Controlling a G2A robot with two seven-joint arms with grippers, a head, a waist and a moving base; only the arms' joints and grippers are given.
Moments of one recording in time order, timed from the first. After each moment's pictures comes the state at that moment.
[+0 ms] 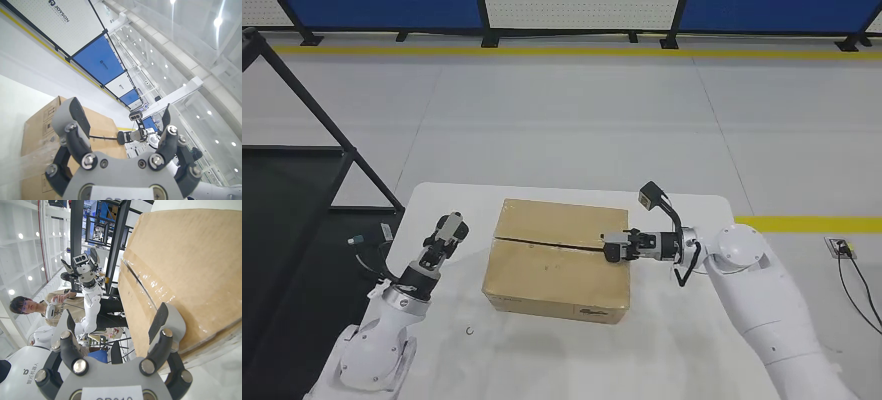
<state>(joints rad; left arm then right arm) 1.19 -1.11 -1.48 -1.72 -0.01 -0.36 -0.20 -0.51 -1.26 1.15 -0.97 0.28 -0.31 1.27</state>
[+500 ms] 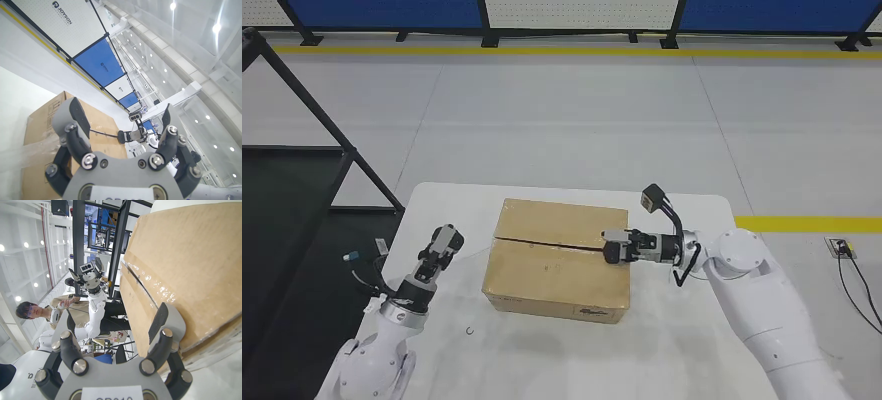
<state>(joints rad) 1.28 -1.12 -1.51 -1.71 -0.01 -0.43 -0.14 -0.55 -1.25 1.16 -1.01 0.31 -0.25 1.22</state>
